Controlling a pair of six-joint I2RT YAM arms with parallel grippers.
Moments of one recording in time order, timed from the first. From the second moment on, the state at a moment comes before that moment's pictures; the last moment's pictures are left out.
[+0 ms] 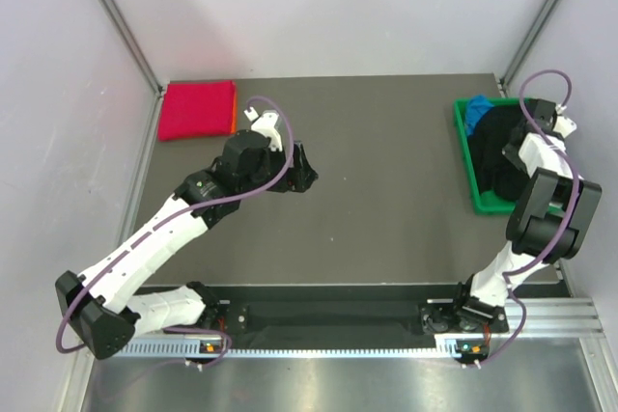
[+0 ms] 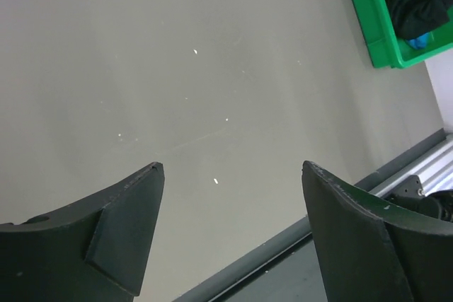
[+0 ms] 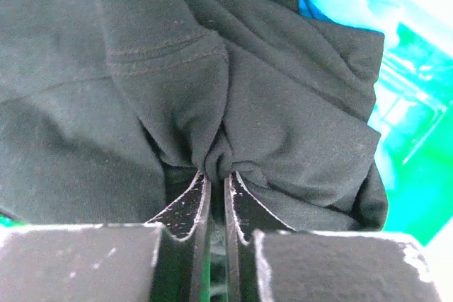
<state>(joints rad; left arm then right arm) -0.70 1.13 1.12 -0.50 -0.02 -0.53 -0.37 1.73 1.23 -0.42 0.33 0.54</state>
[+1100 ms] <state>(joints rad) -0.54 1.01 1.08 -0.53 0.04 -0.56 0.14 1.33 1.87 -0.71 -0.25 0.43</state>
